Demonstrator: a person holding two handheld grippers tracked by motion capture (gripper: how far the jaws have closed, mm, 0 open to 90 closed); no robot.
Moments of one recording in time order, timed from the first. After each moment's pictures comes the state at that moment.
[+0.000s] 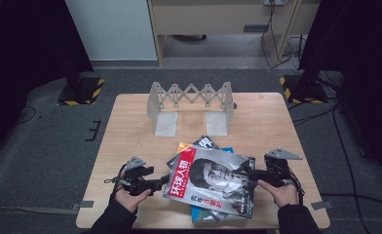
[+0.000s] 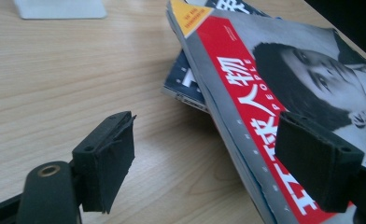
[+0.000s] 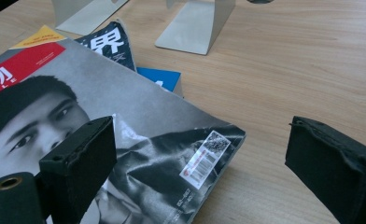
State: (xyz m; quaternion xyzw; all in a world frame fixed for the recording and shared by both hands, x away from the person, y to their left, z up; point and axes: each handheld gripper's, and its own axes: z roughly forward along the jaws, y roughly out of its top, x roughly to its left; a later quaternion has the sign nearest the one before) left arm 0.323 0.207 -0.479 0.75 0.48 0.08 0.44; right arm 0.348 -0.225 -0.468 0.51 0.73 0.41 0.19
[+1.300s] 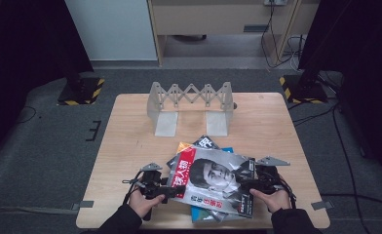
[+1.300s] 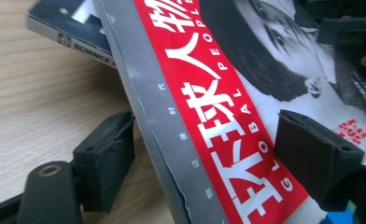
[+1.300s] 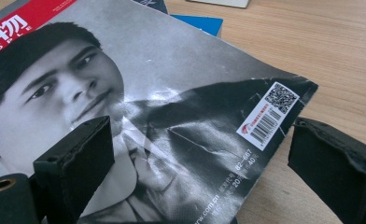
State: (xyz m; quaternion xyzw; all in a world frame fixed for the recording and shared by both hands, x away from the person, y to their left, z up) left arm 0.329 0.172 -0.510 0.75 0.47 -0.06 0.45; right arm 0.339 -0.206 -0.493 0.50 0.76 0.40 0.14
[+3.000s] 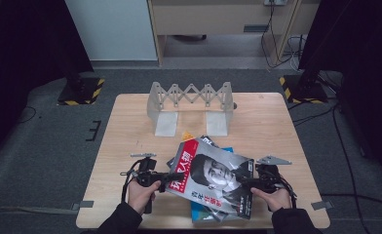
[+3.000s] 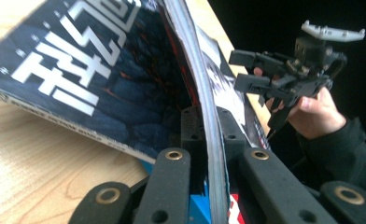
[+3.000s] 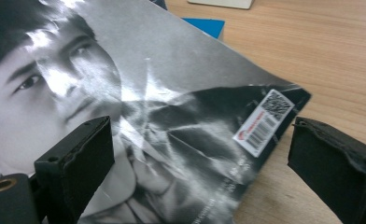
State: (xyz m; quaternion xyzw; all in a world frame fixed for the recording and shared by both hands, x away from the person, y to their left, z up) left arm 0.343 0.180 -0.467 0.69 0.49 -0.16 0.51; right arm 0.343 -0.210 -0.494 0.50 0.75 0.41 0.13
